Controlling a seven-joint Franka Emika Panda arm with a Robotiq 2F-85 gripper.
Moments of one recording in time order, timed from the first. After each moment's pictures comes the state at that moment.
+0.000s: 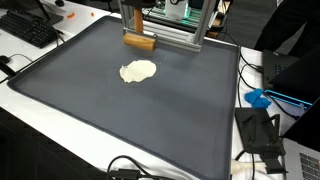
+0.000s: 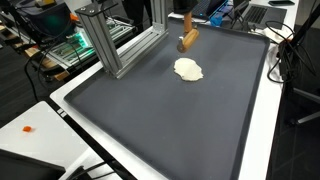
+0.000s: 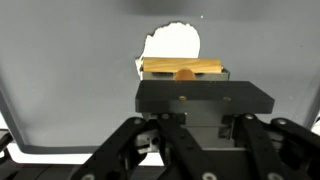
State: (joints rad) arm 0.06 -0.13 0.05 -2.20 0.01 2.23 0.03
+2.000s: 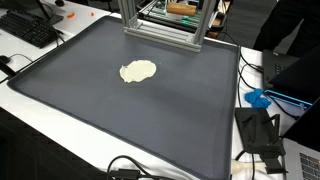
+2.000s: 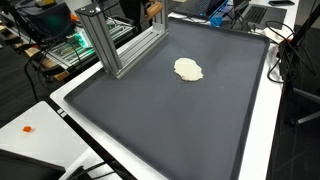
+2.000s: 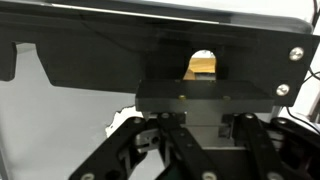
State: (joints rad) arm 0.18 -0.65 0.19 -2.53 0.08 1.93 0.14
